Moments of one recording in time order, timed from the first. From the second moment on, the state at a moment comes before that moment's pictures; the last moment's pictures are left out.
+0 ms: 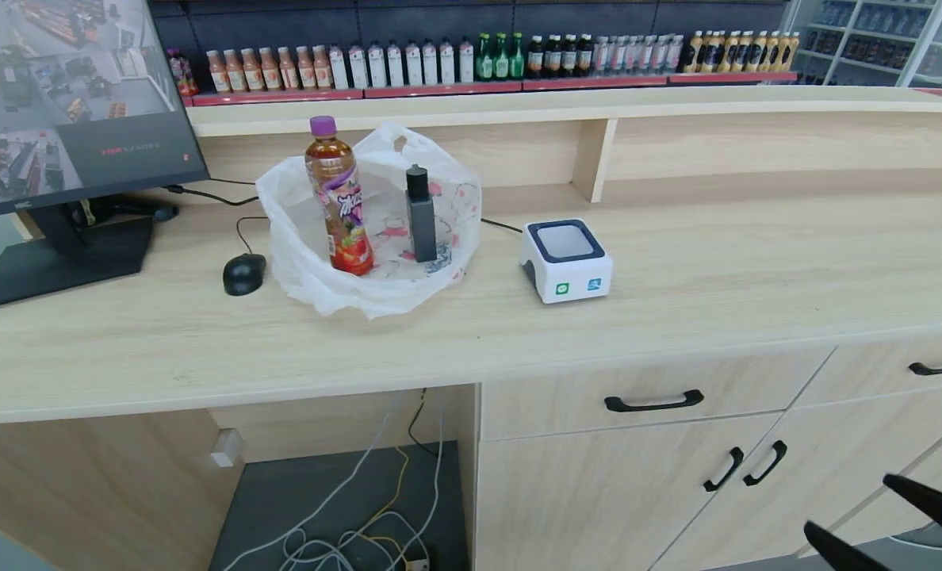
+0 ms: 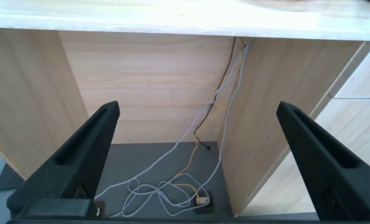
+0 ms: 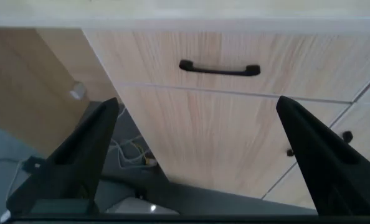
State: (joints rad) left arm 0.00 0.00 0.00 0.00 0.00 0.00; right arm 0.61 0.80 0.00 -0.64 -0.24 0.07
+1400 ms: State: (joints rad) left arm 0.00 0.00 0.00 0.00 0.00 0.00; right arm 0.08 0.09 0.00 0.00 -0.02 -0.02
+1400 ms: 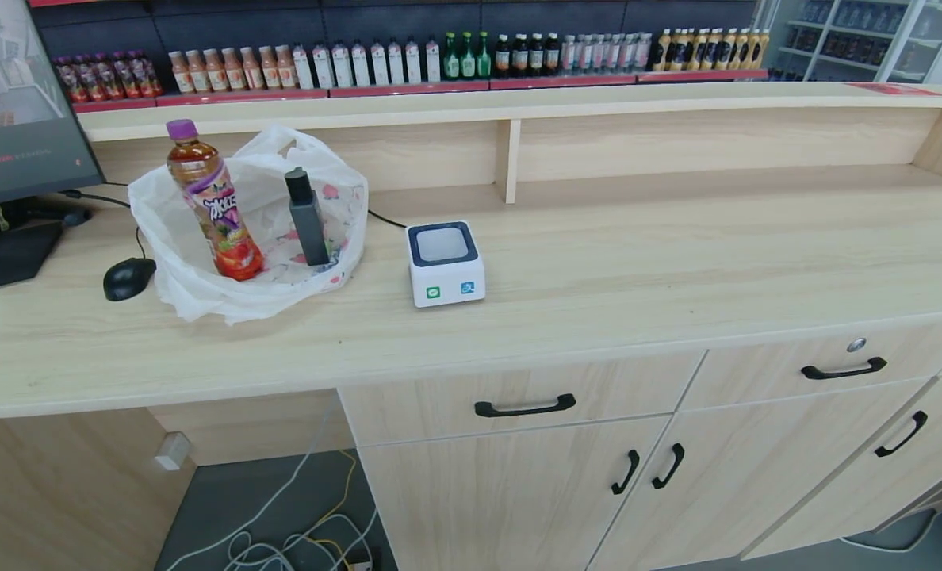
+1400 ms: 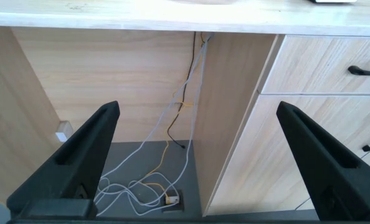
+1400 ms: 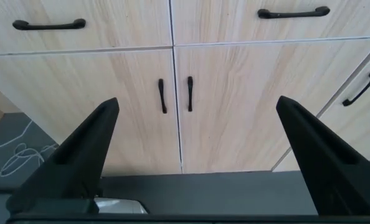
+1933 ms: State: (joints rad) left arm 0.00 0.00 0.00 0.00 0.00 0.00; right arm 0.01 0.06 0.00 0.00 -0.02 0.02
